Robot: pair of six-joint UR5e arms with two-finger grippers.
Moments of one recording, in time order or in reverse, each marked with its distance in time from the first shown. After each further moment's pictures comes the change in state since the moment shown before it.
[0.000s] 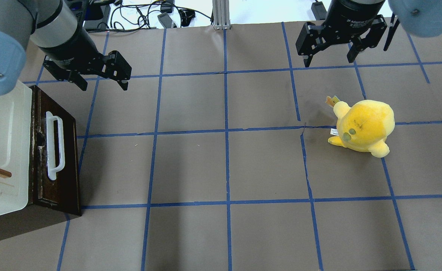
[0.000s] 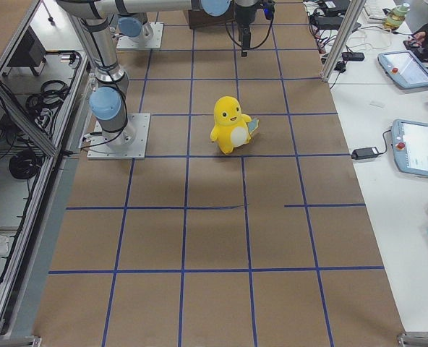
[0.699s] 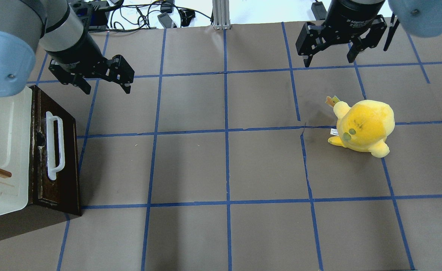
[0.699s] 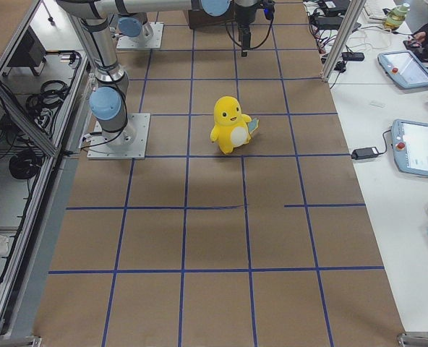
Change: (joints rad) left arm -0.002 -0.019 -0.012 0.009 0.009 -0.009; right arm 0.000 0.000 0.000 0.000 0.000 0.000
